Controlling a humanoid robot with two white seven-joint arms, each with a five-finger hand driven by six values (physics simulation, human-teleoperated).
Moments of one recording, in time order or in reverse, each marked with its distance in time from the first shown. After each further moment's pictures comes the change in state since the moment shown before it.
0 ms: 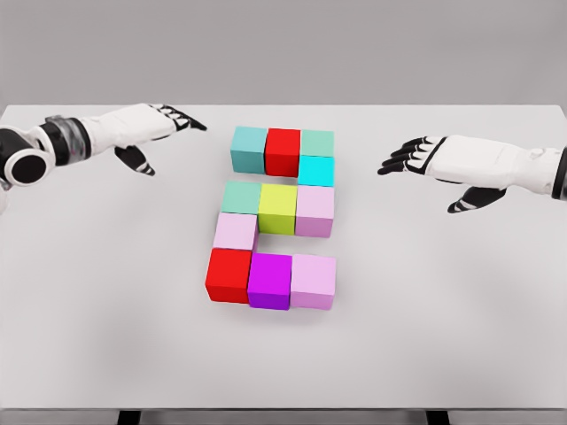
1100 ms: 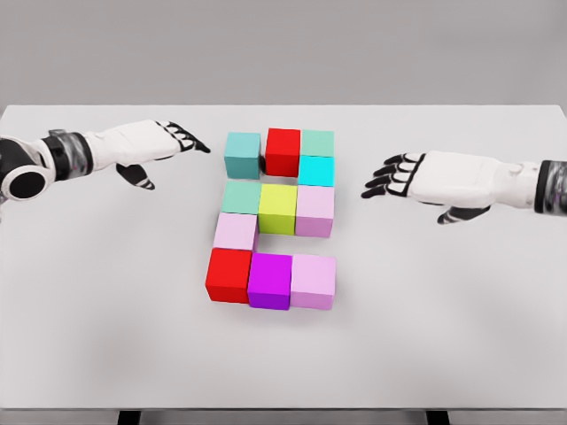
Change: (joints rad) left arm 0.020 0.058 -0.040 -0.134 -0.065 0.009 -0.004; right arm 0.015 -0.008 0.018 -0.121 0.097 0.000 0.000
